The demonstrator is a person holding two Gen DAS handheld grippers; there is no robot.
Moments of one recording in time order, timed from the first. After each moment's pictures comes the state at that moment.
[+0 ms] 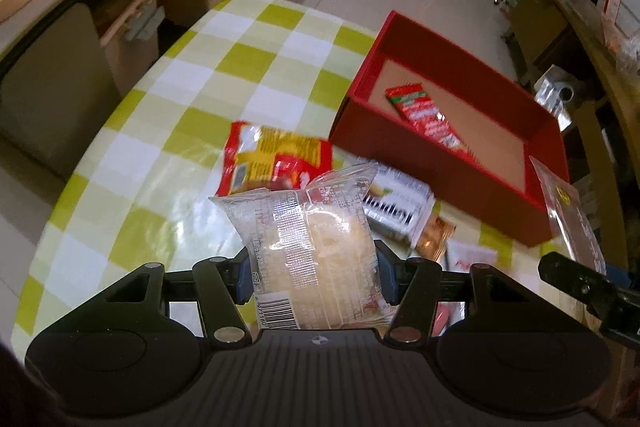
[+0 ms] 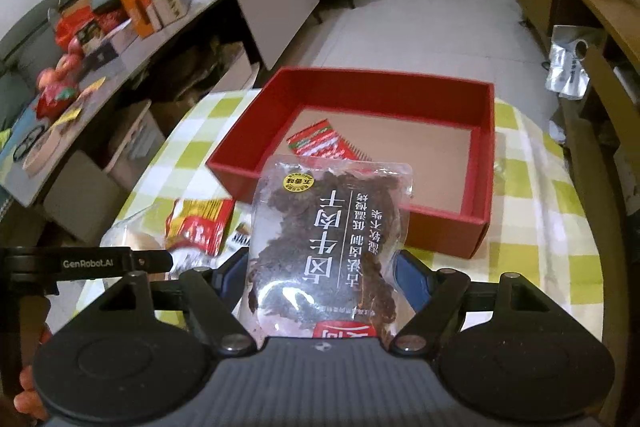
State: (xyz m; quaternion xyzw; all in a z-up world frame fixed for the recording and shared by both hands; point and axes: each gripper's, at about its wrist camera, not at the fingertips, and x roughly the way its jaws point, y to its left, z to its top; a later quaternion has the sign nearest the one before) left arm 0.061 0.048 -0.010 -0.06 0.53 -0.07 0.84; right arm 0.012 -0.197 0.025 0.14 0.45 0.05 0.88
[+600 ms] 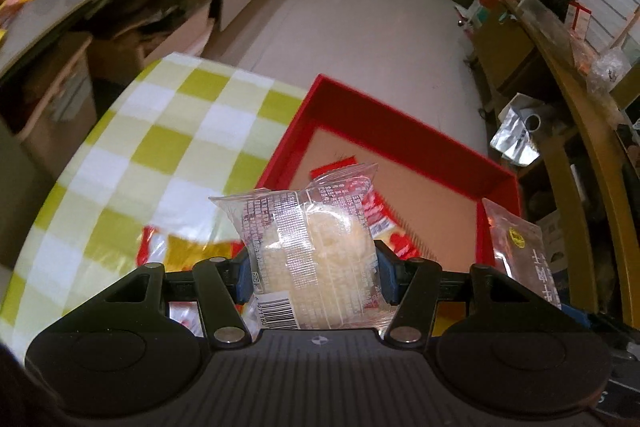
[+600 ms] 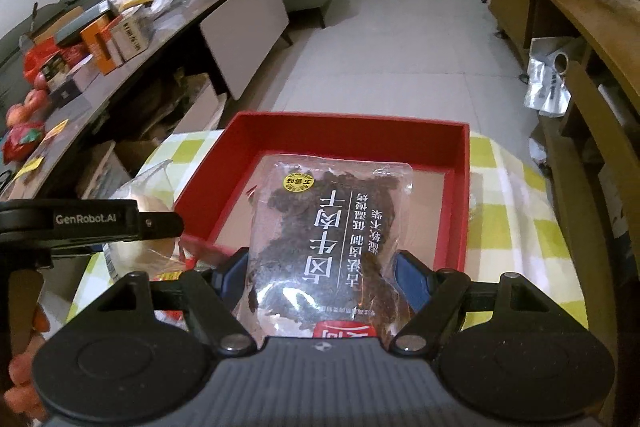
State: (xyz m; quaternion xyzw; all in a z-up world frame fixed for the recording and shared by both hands) left arm 0.129 -0.013 0.012 -0.07 0.49 -0.12 0.86; right arm 0.063 -0.221 0.025 0.14 0.43 0.01 0.89
